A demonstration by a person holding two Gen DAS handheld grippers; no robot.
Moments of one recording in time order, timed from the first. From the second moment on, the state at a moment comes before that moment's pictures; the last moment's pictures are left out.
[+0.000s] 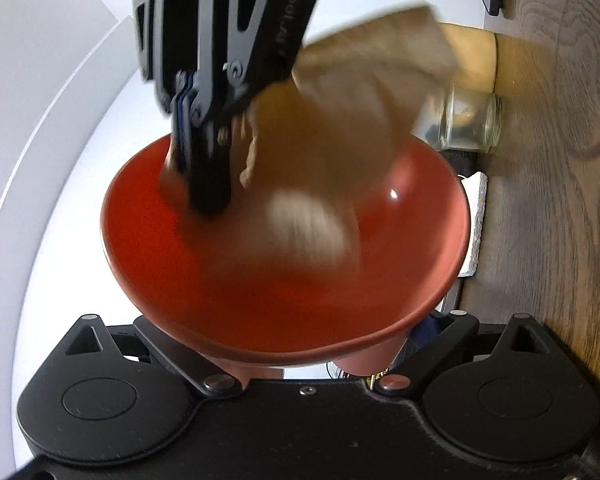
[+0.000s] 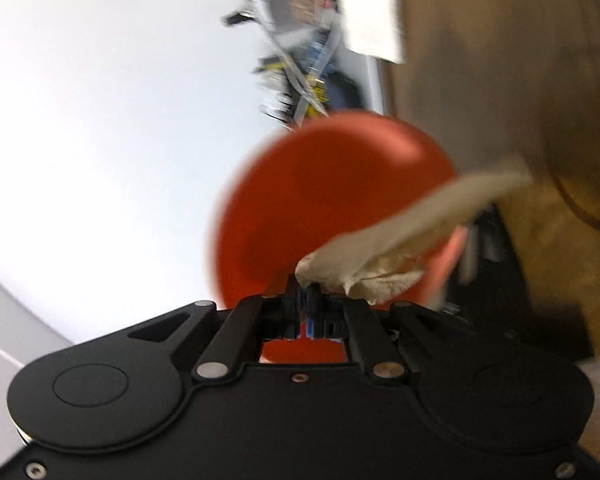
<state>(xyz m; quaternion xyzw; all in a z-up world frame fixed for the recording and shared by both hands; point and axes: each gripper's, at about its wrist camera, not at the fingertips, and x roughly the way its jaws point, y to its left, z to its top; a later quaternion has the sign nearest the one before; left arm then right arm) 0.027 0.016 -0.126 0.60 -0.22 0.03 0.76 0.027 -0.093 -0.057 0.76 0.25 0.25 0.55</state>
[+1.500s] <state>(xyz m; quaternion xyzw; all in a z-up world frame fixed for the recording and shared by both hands) 0.033 0.051 -0.018 0.18 0.22 -0.07 0.96 0.012 -0.068 -0.015 0.00 0.26 0.26 0.93</state>
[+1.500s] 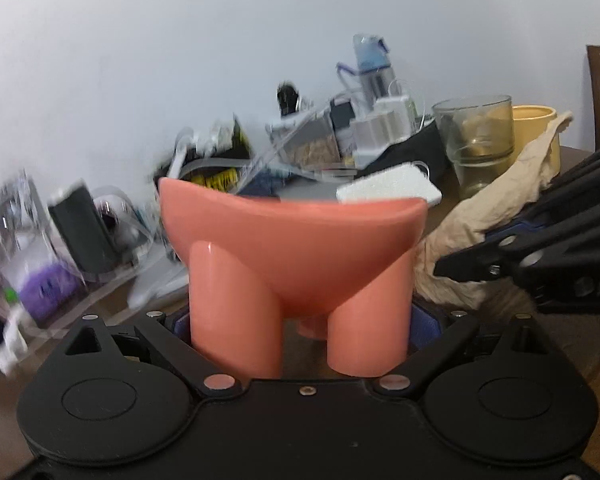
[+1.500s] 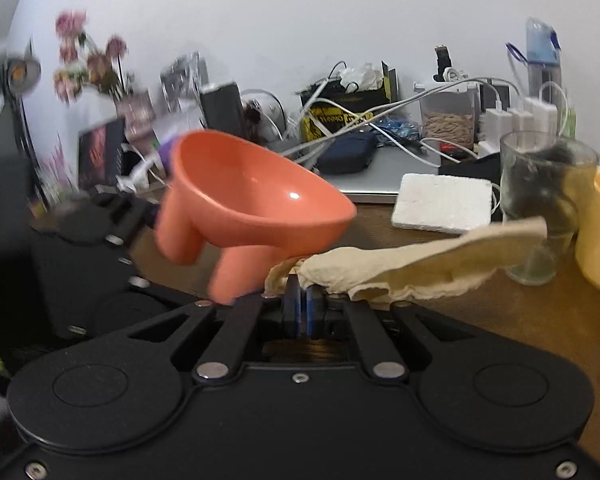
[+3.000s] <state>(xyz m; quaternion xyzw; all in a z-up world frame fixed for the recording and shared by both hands) -0.044 0.077 -0.031 0.03 0.33 0.02 0.94 -0.010 -0.091 -0.037 -0.03 0.31 0.16 0.94</state>
